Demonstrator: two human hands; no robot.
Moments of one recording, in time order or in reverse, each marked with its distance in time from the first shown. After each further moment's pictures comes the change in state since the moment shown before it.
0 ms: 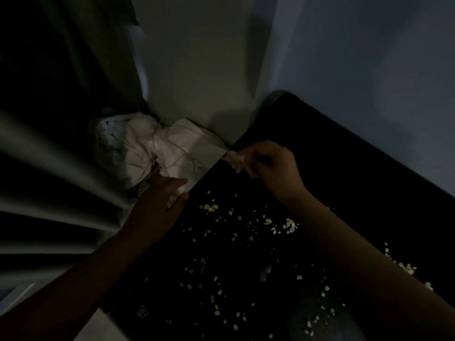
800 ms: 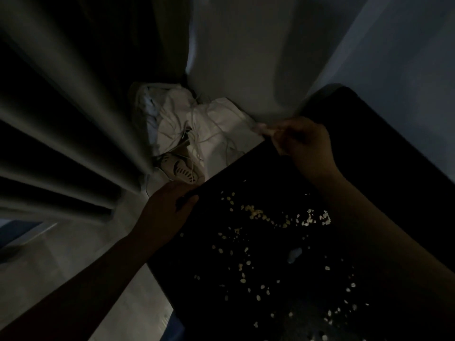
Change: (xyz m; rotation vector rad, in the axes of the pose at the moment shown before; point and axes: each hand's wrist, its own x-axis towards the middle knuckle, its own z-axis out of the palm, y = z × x) left_hand -0.087 -0.035 -0.009 -0.044 0.082 -0.120; right_hand 0.015 0.001 0.037 -0.021 -0.102 -0.018
